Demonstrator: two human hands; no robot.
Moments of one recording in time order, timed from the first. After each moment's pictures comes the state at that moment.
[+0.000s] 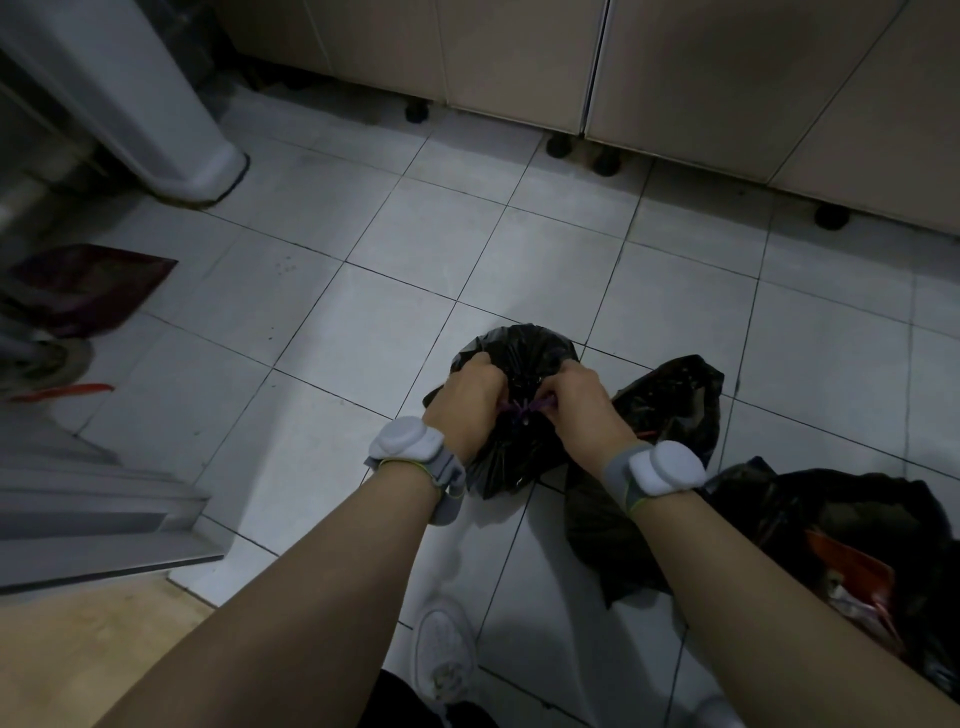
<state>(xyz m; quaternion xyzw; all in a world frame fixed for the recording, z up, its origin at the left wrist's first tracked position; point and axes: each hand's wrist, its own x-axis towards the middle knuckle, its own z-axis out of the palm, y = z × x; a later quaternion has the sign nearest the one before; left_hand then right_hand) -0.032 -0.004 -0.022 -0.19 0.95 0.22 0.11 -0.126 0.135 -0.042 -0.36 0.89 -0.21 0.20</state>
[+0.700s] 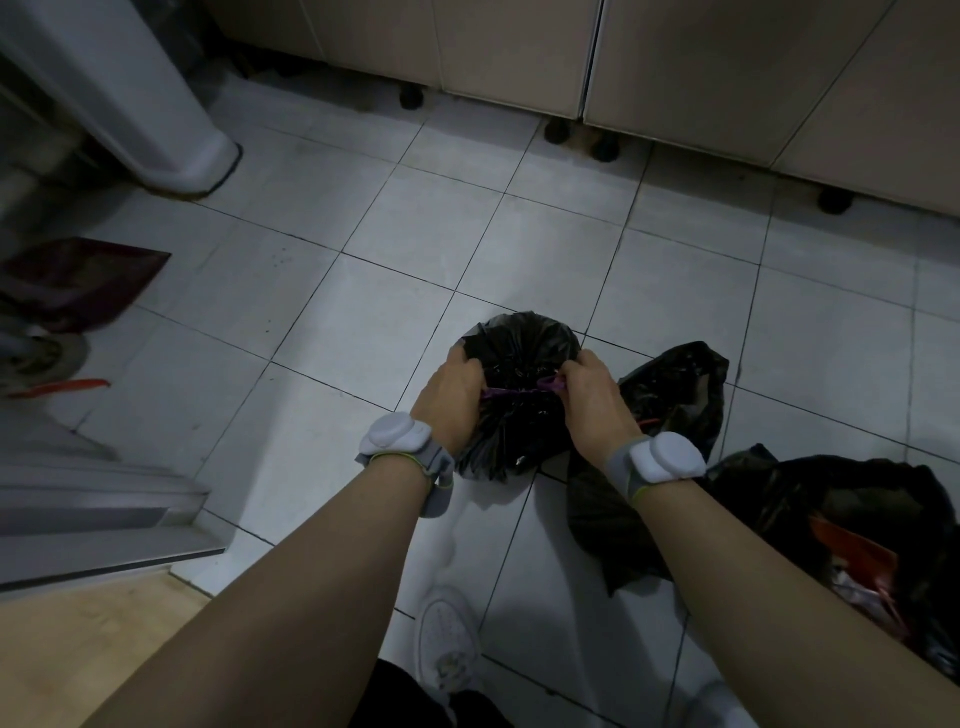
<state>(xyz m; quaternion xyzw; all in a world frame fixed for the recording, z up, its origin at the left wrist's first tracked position) -0.017 -0.012 -0.033 -0.23 0.94 0.21 0.11 -0.128 0.145 -0.060 -0.34 0.91 -0.19 0.16</state>
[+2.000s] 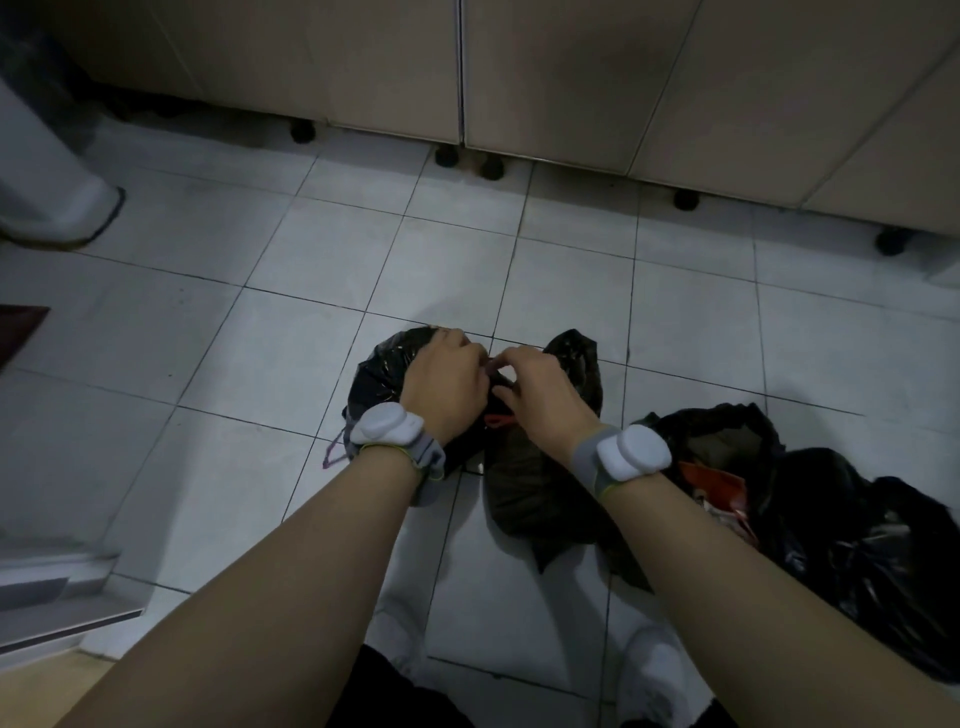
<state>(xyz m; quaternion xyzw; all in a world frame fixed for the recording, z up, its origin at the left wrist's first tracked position) -0.077 0.077 0.005 -0.13 0.98 0.16 0.04 -0.133 0.216 0.000 -0.33 0.89 -0.29 0.15</state>
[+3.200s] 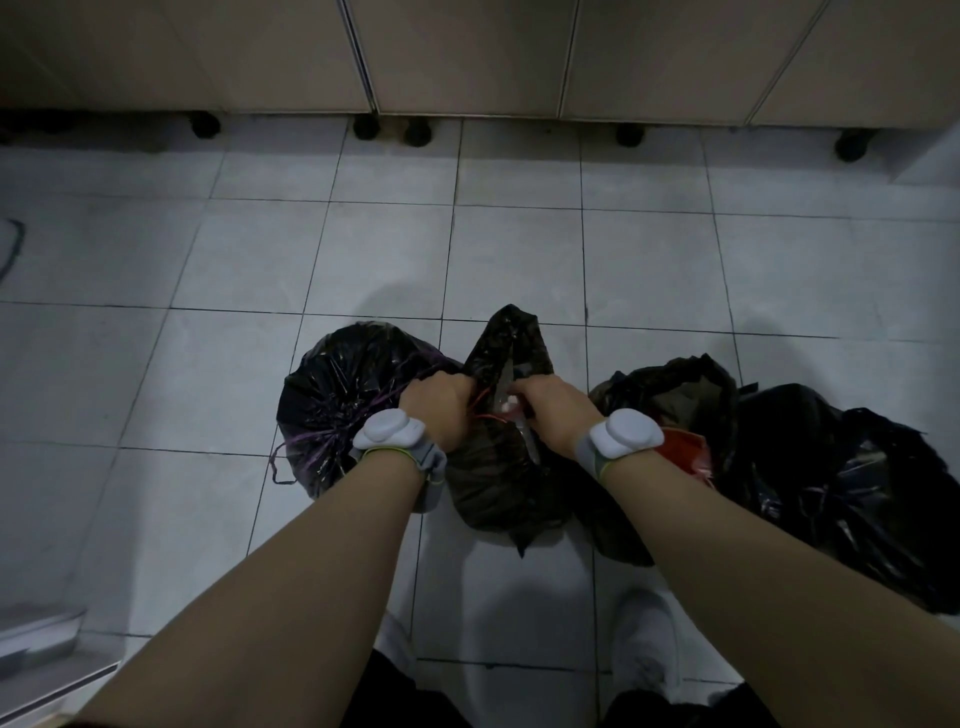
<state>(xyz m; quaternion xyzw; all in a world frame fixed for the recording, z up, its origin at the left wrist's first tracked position) -0.116 0.138 -0.057 -0.04 0.98 0.05 0.21 -0.174 0.304 -0.057 -0.27 0.90 -0.11 0.32</state>
